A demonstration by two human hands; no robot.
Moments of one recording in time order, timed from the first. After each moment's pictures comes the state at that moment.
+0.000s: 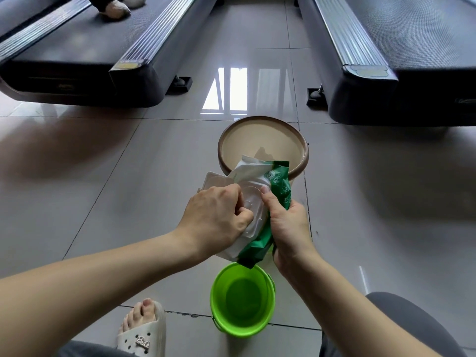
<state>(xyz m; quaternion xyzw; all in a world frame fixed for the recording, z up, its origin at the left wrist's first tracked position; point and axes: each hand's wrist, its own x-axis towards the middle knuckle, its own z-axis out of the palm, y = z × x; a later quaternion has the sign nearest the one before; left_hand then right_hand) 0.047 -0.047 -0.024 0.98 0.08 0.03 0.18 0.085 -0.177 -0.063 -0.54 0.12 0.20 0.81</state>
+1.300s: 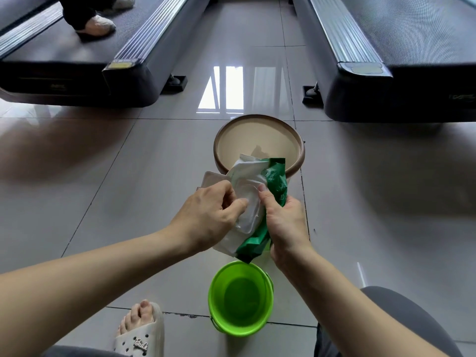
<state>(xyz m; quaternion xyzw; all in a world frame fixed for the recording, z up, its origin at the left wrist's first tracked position) 0.048 -0.037 -0.023 0.94 0.10 -0.01 0.34 0.097 -0.175 -0.078 -0.58 0.11 0.19 0.79</state>
